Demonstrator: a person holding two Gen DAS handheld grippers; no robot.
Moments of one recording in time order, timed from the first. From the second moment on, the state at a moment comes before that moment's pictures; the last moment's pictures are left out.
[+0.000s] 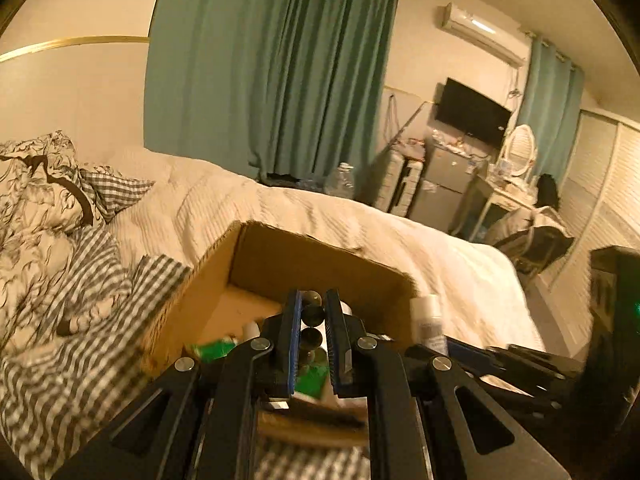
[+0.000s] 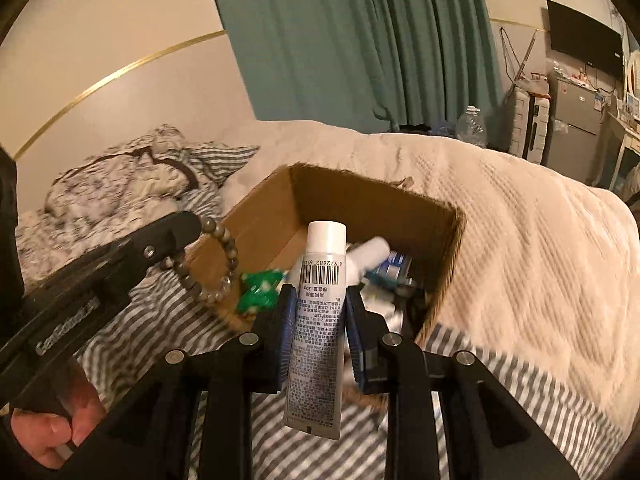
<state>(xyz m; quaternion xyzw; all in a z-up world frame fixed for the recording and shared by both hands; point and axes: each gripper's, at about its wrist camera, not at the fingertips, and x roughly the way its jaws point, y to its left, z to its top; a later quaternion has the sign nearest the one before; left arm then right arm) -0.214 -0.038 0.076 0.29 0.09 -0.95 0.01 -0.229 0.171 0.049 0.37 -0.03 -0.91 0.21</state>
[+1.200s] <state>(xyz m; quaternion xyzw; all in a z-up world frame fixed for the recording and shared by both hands) -0.010 0.054 0.018 0.36 0.06 -0.93 -0.04 0.008 0.281 0.063 0.38 0.00 -0.92 0.14</state>
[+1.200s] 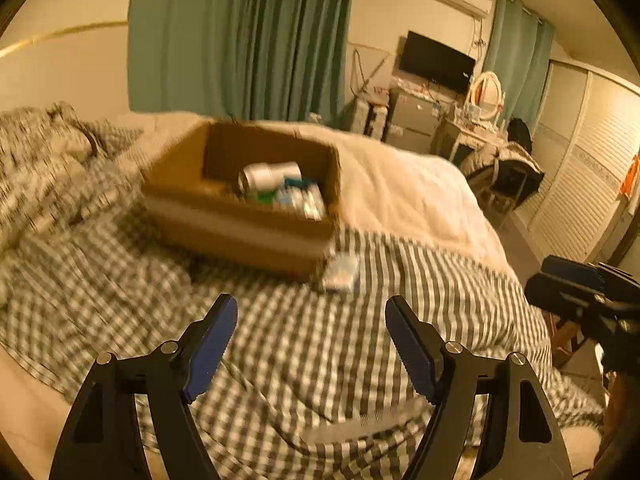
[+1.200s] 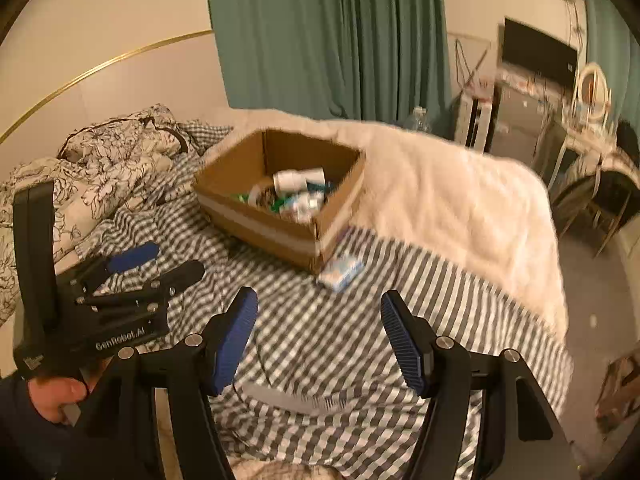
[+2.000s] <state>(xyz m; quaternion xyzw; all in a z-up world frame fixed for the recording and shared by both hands) -0.011 0.138 -0.145 0.44 -0.05 -0.86 -0.27 -0.027 0.340 -0.057 0.47 -0.06 -0.87 0.14</state>
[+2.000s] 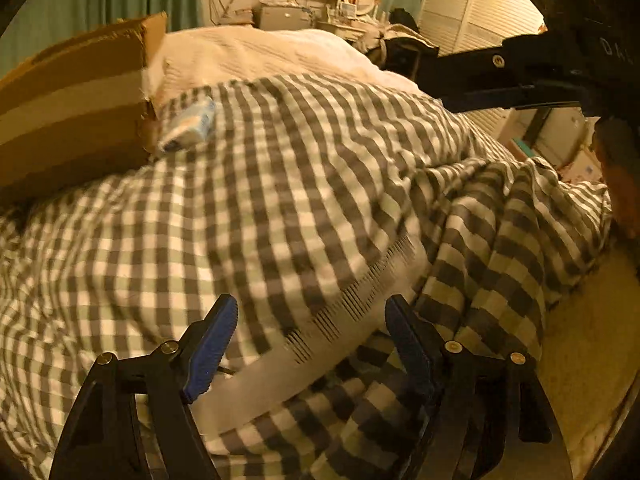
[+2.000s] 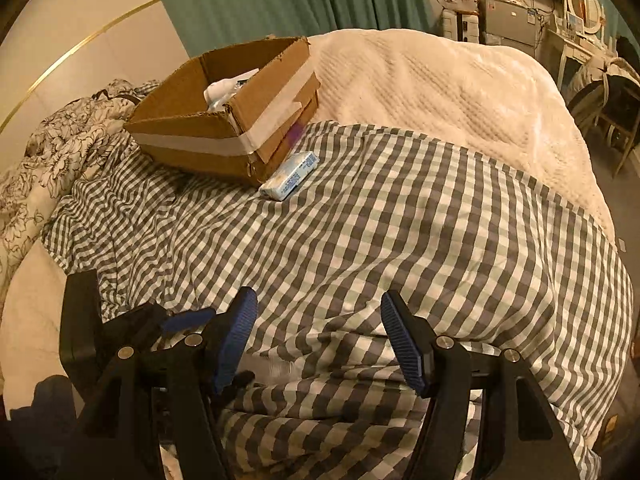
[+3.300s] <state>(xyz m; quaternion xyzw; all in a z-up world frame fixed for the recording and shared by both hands) 0.003 0.148 -0.157 0.48 -0.12 -0.83 -0.28 -0.013 0.349 -0.055 0.47 -0.08 -0.87 0.10</state>
